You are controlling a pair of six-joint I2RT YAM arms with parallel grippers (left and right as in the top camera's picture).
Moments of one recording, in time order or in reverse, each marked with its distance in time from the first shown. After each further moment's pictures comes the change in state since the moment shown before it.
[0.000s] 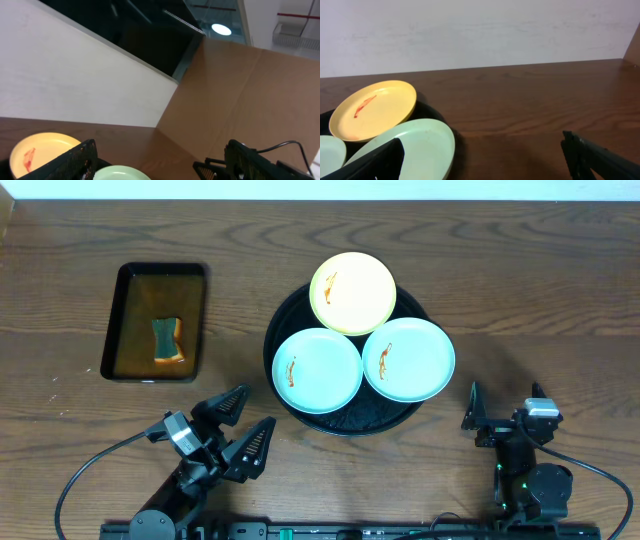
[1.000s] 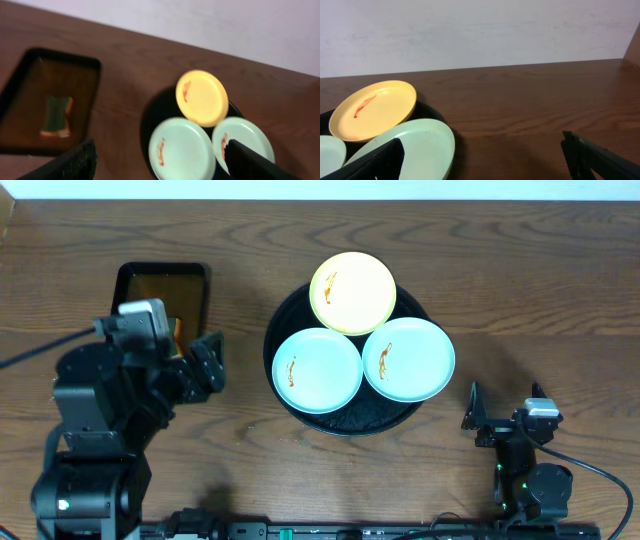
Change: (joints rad) left arm 0.000 0.835 1.202 -1.403 -0.520 0.586; right arm 0.000 0.000 0.000 0.000 0.000 0.000
